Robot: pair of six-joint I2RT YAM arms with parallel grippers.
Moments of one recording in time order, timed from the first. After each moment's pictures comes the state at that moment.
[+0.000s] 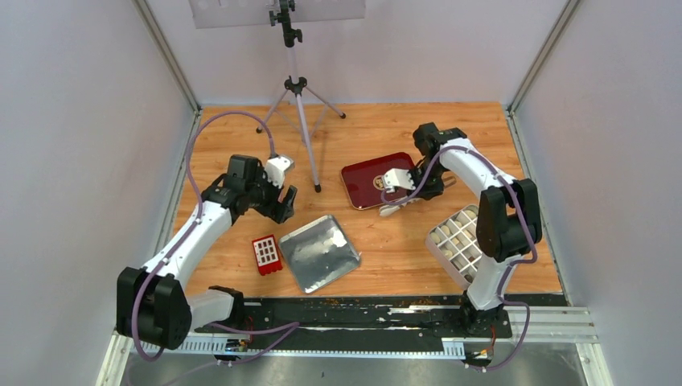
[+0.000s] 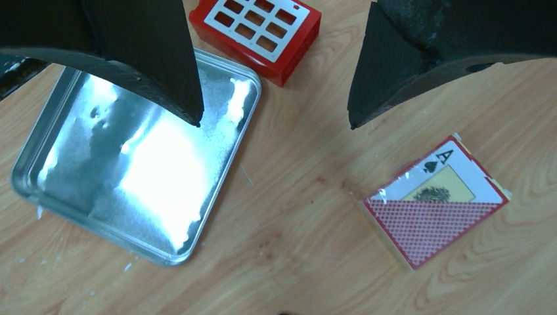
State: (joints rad) left arm -0.25 1.19 0.88 -0.52 0.32 0.22; right arm 0.29 1.83 1.50 -1.13 -0.15 -1.50
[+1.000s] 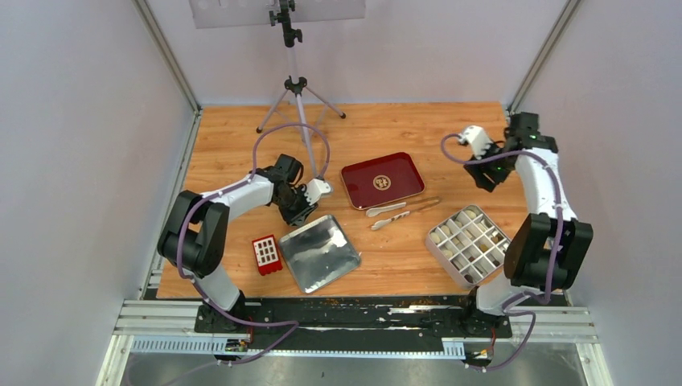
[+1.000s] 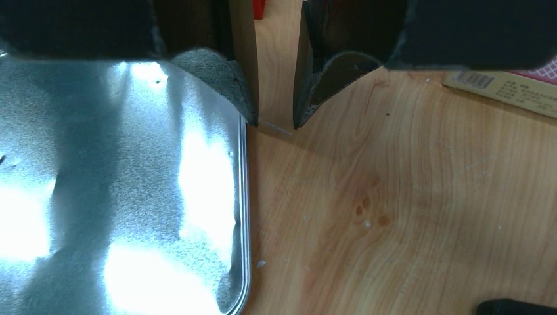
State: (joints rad) left arm -0.41 1.67 0.99 -0.57 0.33 0.64; right arm -0.14 1.56 1.38 -0.95 -0.32 -1.12
